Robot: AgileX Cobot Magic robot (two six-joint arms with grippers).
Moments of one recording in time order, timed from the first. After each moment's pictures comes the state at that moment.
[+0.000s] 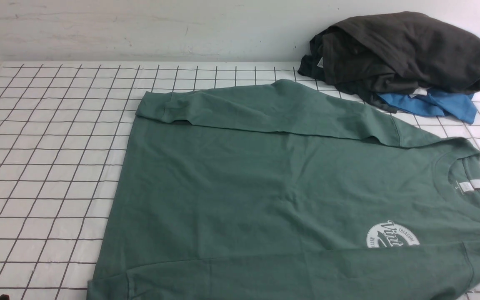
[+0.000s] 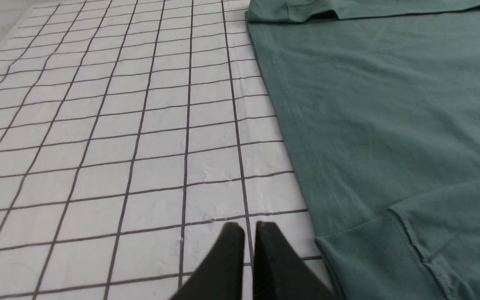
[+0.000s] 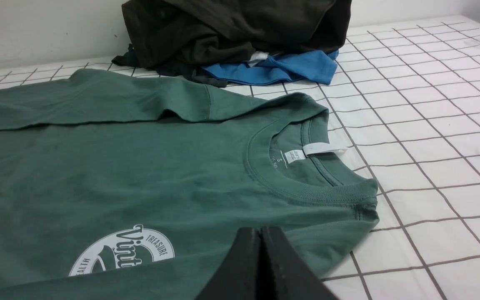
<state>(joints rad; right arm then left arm) -0.08 0.00 0.02 -0.04 0.36 0.12 -0.06 -0.01 0.03 -0.07 0.38 0.09</state>
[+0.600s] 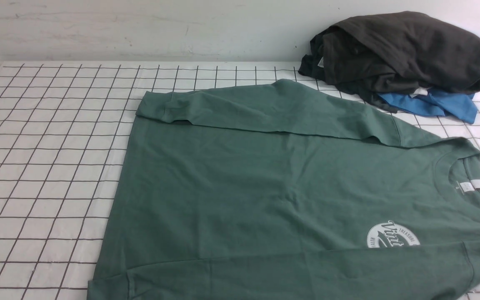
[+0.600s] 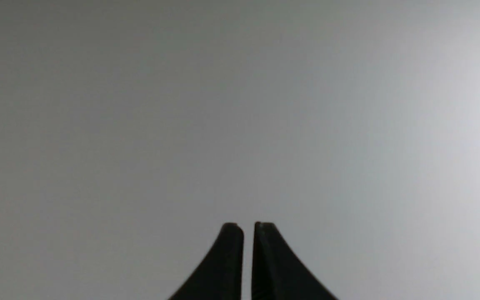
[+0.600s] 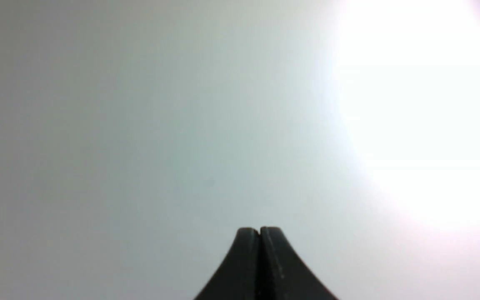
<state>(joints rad) -0.08 0.00 0.03 -0.10 -0.50 0.25 -0.06 -0.01 0.03 -0.07 -0.83 0.02</state>
